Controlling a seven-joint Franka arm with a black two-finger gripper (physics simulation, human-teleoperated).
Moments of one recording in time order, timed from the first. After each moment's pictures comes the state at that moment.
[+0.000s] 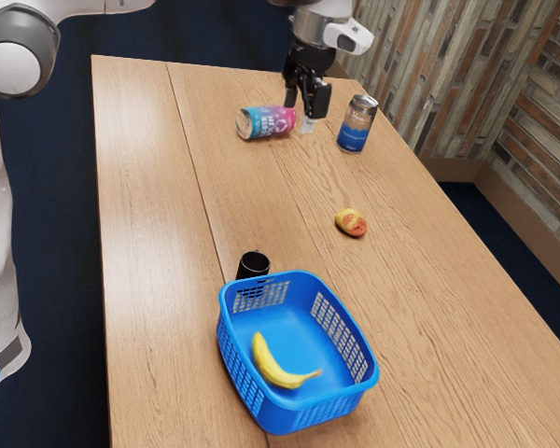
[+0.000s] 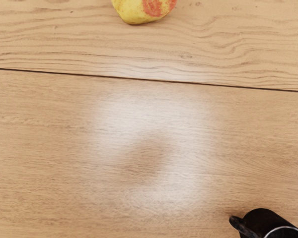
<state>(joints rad) 0.05 -0.04 0.05 -1.49 0.00 1.47 0.02</state>
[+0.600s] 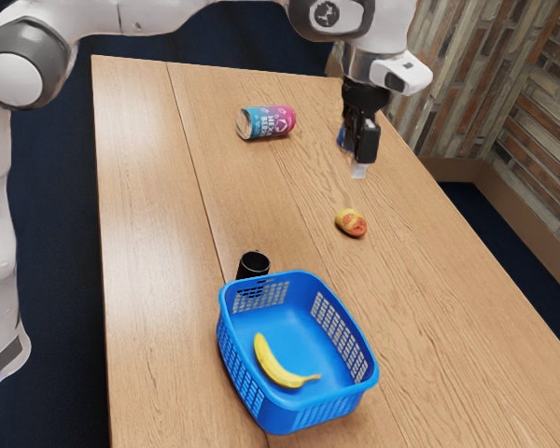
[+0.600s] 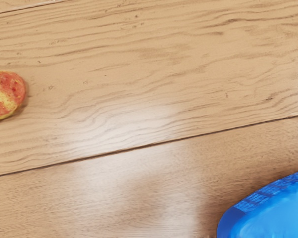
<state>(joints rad) 0.19 0.06 -0.37 -1.38 0.01 1.57 0.03</state>
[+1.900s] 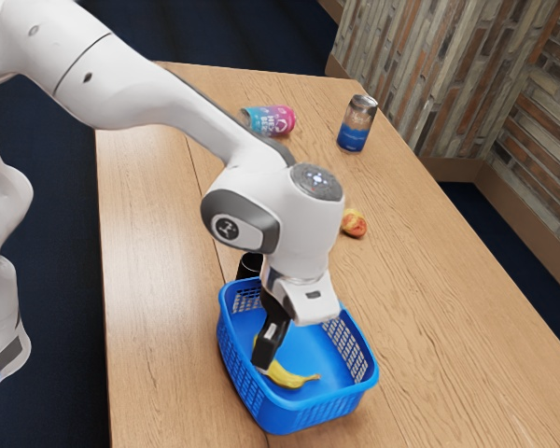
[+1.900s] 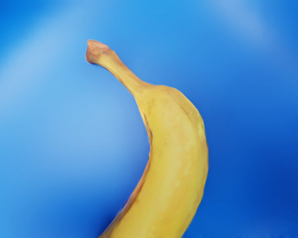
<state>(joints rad) -0.41 -0.11 -0.15 -2.17 0.00 2.10 0.06</state>
